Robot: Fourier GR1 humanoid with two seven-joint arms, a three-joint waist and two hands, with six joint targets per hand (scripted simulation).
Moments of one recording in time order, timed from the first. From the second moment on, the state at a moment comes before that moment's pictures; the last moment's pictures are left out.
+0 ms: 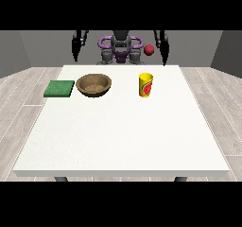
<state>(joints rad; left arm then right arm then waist) 0.00 0.10 0.00 -1.52 0.00 0.01 0.01 -0.03 -0.10 -0.02 -1.57 0.00 -0.01 0.00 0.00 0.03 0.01</state>
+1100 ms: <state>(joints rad) -0.13 0.03 0.01 -1.82 0.24 0.01 0.31 -0.28 0.00 0.41 -1.80 0.06 -0.43 0.46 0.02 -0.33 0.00</state>
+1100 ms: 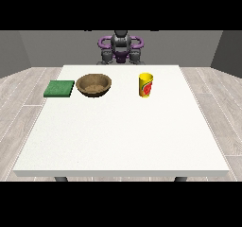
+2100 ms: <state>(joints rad) -0.39 0.16 0.21 -1.40 0.11 -0.04 -0.26 -0.47 -0.08 0.24 -1.89 -0.01 -0.24 0.27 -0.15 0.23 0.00</state>
